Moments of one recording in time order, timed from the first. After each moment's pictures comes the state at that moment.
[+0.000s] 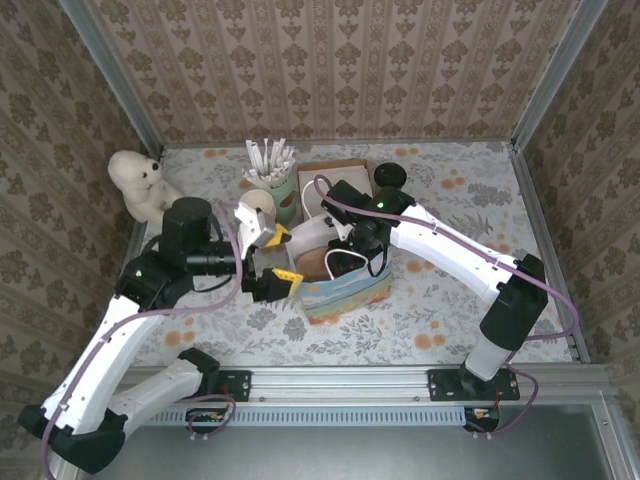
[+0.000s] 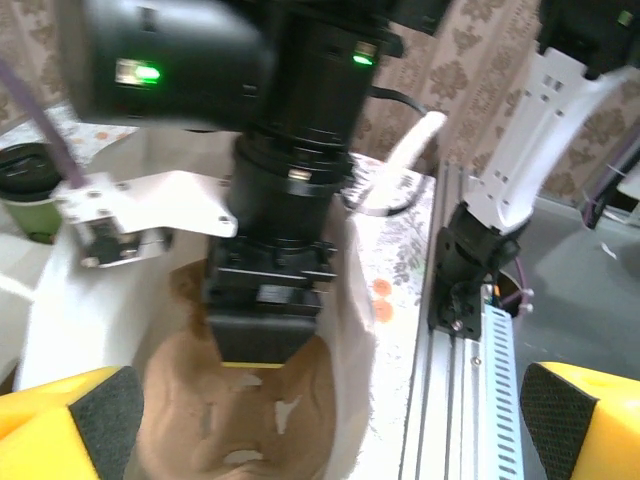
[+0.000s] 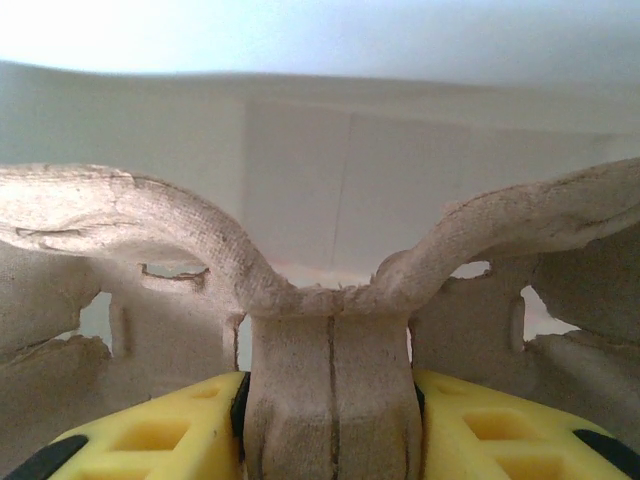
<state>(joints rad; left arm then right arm) -0.60 0.87 1.11 -0.71 0.80 0.17 0.80 1.68 1.63 -1.24 -0.11 0.45</state>
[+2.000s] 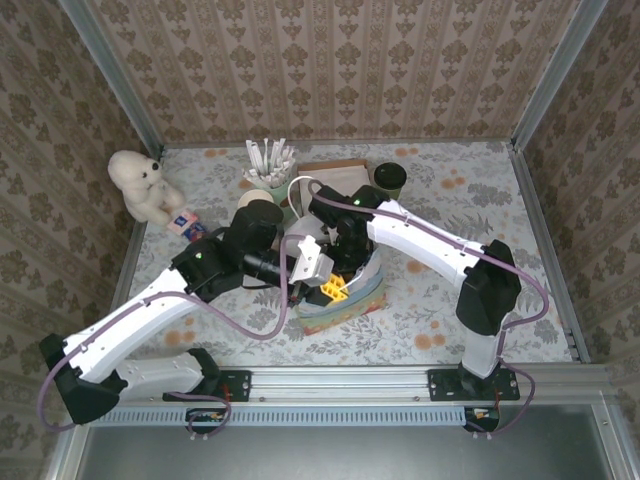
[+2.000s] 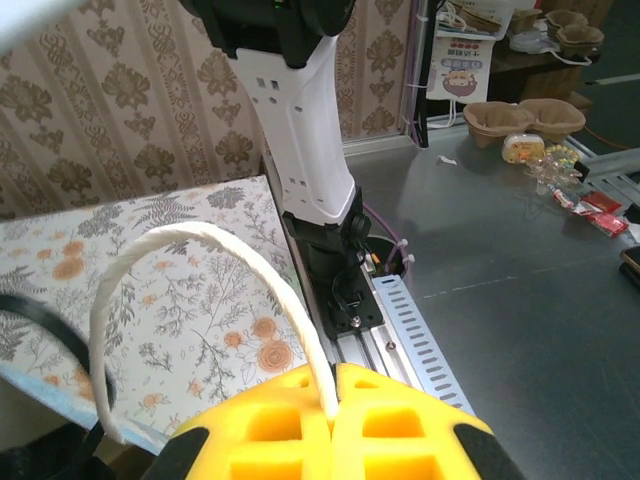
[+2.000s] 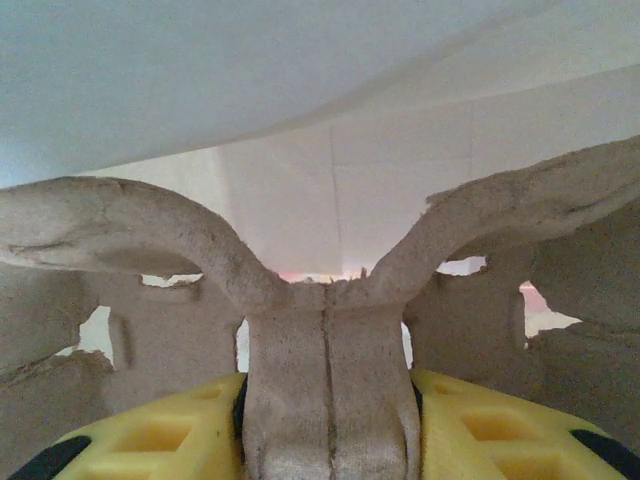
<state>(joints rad) -0.95 1.09 1.17 -0.59 0.92 0.46 0.80 1.83 1.67 -1.29 -0.22 0.66</state>
